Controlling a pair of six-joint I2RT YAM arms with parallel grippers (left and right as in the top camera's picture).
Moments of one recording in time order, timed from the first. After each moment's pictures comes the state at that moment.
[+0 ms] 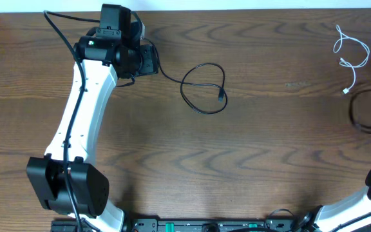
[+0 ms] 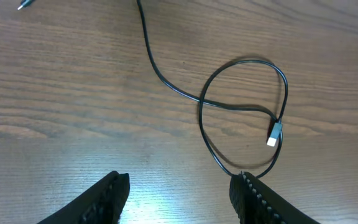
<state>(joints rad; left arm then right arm) -0.13 1.76 1.68 -1.01 0.20 -0.25 -0.63 1.88 1.46 -0.54 0.02 0.49</state>
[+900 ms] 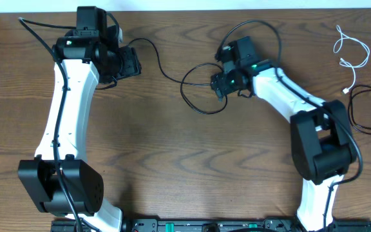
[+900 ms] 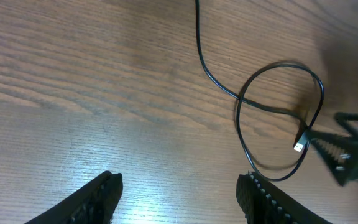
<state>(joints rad) -0.01 1.76 1.68 -1.08 0.20 -0.25 0.38 2.08 1.46 -0.46 -0.18 0.01</state>
